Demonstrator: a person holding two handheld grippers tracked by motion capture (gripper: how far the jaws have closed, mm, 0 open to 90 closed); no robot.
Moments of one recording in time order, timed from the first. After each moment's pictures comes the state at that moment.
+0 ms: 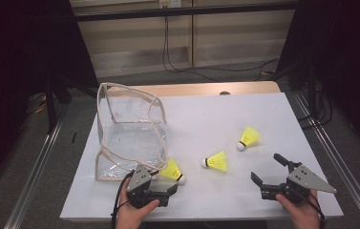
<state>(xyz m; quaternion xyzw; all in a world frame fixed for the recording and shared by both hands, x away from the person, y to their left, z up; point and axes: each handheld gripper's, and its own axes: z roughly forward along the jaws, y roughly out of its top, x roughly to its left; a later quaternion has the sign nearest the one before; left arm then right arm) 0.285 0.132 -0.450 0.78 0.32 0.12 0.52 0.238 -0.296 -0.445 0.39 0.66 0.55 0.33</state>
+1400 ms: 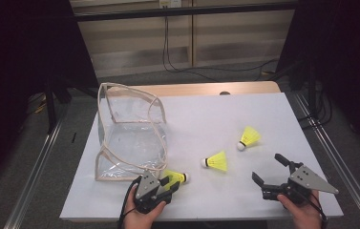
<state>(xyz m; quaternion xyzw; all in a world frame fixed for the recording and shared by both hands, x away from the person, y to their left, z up) 0.265 0.111 -0.444 0.79 0.33 0.14 0.50 0.236 -0.298 -0.445 0.39 0.66 0.55 0.33</state>
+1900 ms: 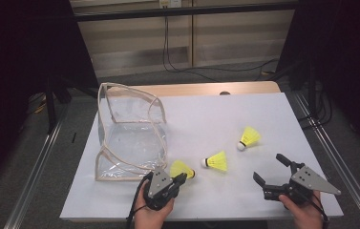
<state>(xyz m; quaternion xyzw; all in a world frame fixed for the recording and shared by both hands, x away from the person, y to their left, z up) 0.263 0.081 -0.420 0.79 0.30 0.16 0.51 0.234 -0.301 -0.444 0.39 0.65 0.55 0.33</state>
